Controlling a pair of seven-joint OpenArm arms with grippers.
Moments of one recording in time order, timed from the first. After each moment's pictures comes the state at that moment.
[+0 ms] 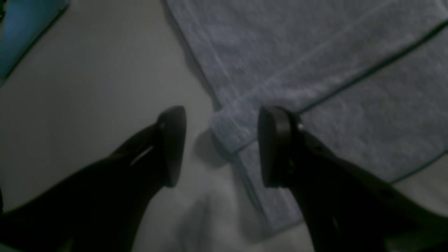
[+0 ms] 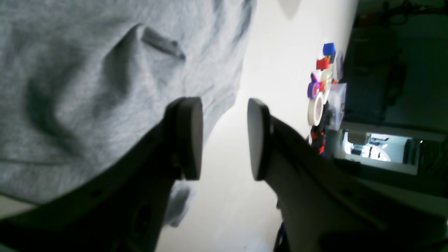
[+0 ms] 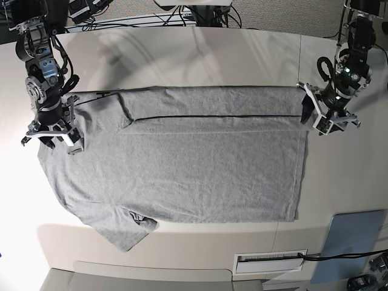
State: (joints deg) left arm 16.0 -33.9 0.2 95.9 -12.0 -16.9 21.9; right arm -12.2 40.1 -4.8 102.8 -17.5 9.2 -40.4
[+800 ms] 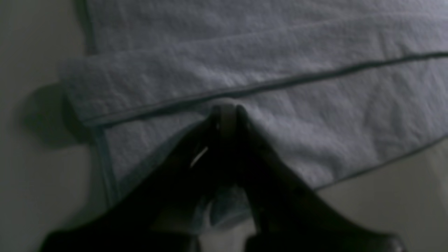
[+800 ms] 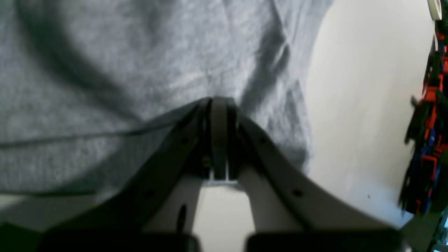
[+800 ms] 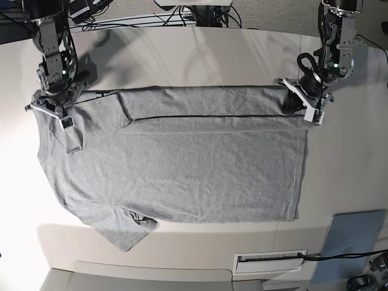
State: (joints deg) left arm 16.3 -23.7 -0.5 84.6 -30.8 -21.0 23.9; right arm -14.4 31.9 -1.2 88.7 -6.0 1.8 -40.3
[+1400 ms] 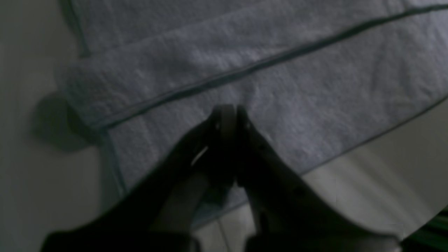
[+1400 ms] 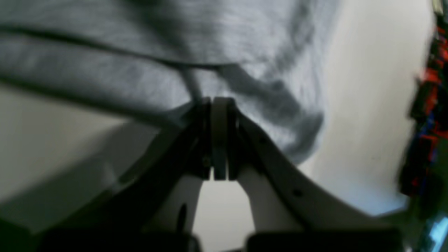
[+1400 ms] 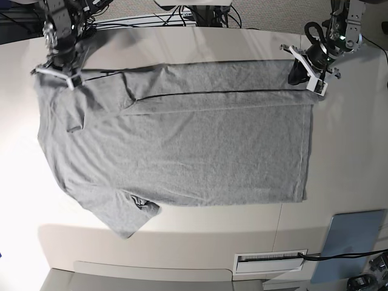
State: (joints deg) left arm 30.4 -29.0 -1.2 92.2 -26.1 -19.5 20.8; right arm -35.6 32.0 -0.9 104.6 -9.7 -4.1 -39.0
